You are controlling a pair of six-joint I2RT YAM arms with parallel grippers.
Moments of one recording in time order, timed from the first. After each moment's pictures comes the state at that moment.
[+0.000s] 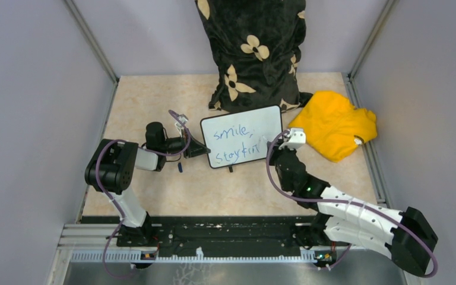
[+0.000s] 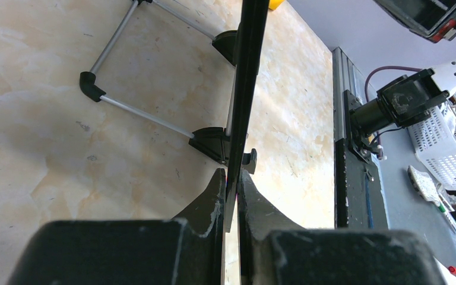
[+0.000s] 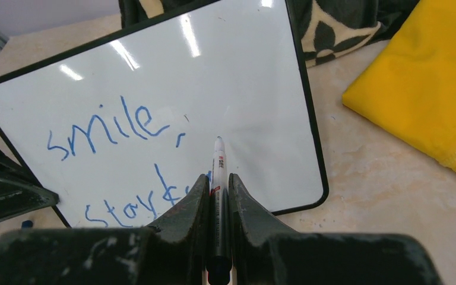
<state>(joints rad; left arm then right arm) -0.18 1.78 0.57 0.96 1.13 -0.41 0.89 0.87 0.43 0.22 0.75 0.42</state>
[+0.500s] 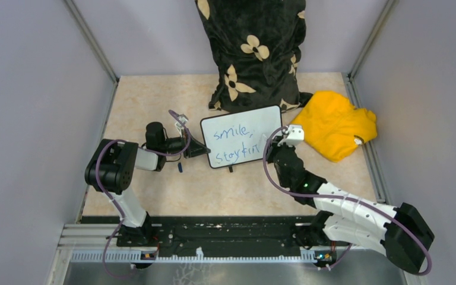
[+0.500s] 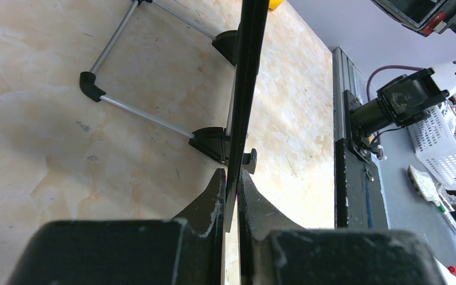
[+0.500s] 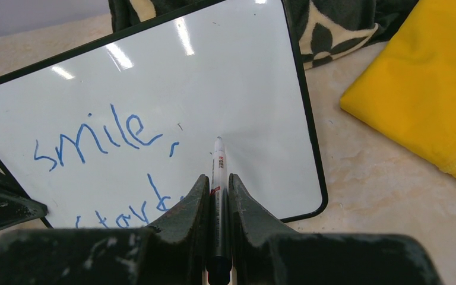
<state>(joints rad) -0.18 1.78 0.57 0.96 1.13 -0.41 0.85 0.94 0.46 0.26 0.73 0.40</state>
